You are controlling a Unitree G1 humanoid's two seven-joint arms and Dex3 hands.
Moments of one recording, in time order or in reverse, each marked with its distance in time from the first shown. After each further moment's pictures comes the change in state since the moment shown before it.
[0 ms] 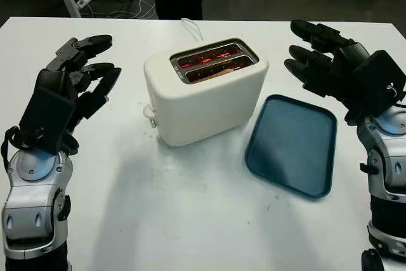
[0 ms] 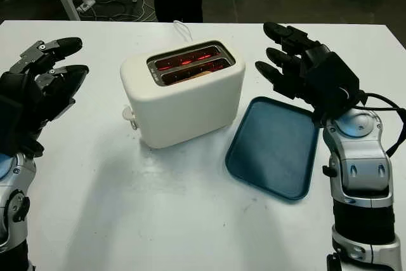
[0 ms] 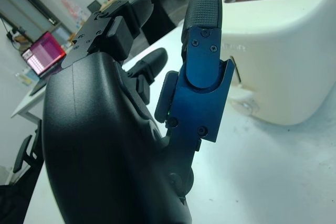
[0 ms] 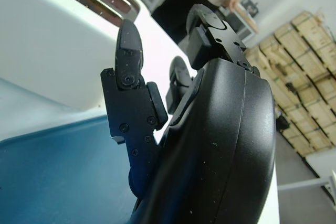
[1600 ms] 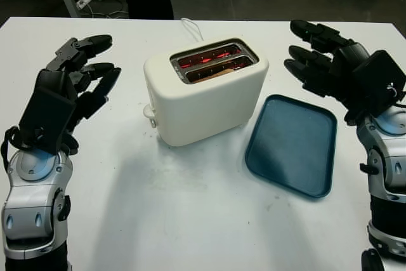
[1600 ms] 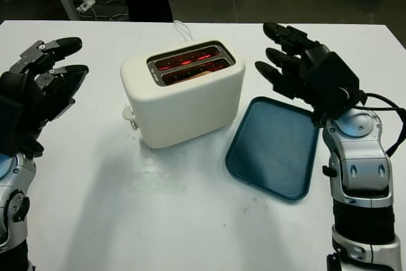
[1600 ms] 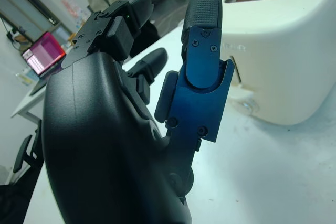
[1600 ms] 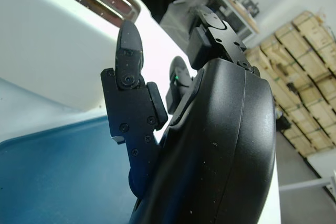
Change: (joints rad) left arm 0.000 0.000 0.000 0.000 0.000 0.000 0.000; right arm 0.000 0.000 0.000 0.000 0.011 0.003 -0.002
